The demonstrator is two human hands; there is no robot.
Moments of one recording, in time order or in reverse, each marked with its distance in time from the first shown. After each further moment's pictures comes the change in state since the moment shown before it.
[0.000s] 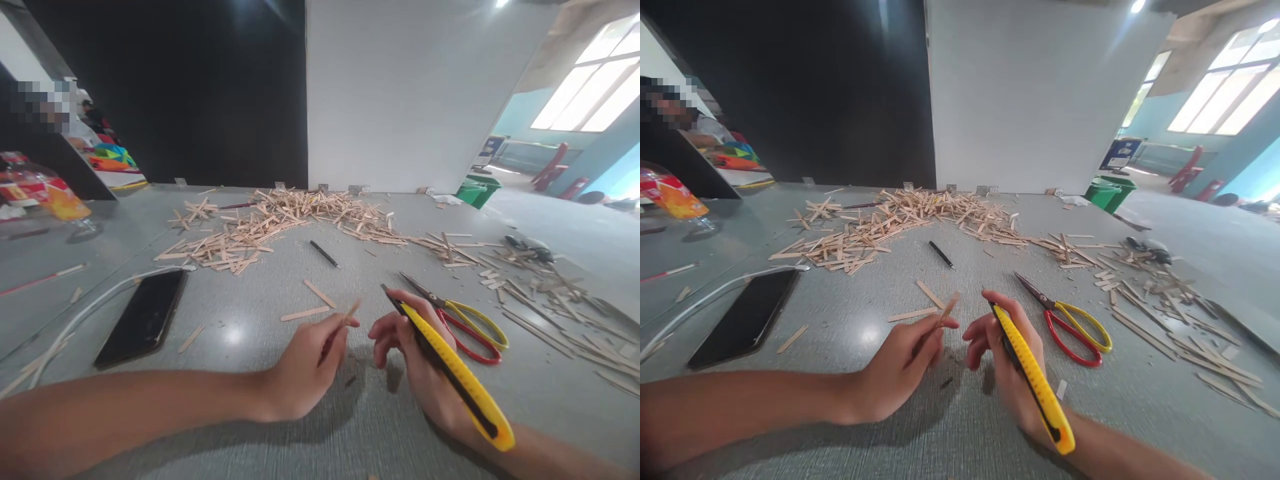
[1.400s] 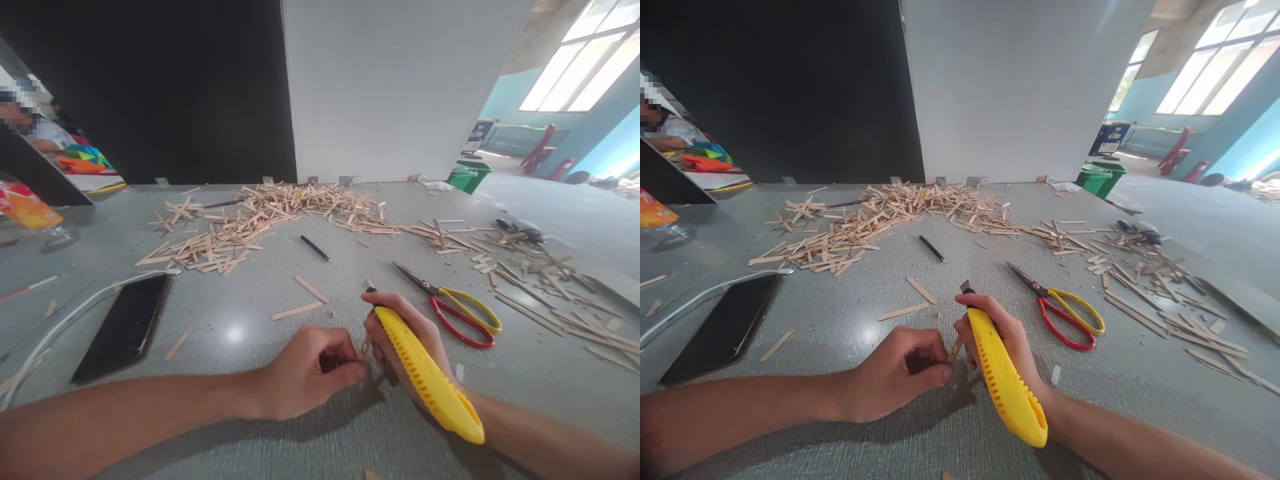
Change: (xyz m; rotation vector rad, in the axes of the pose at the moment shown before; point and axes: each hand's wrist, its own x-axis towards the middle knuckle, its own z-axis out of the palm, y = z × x) left_hand 0.006 0.005 -0.003 -0.165 -0.272 -0.117; right_hand 0.005 0.009 -0.005 -0.086 -0.102 0.056
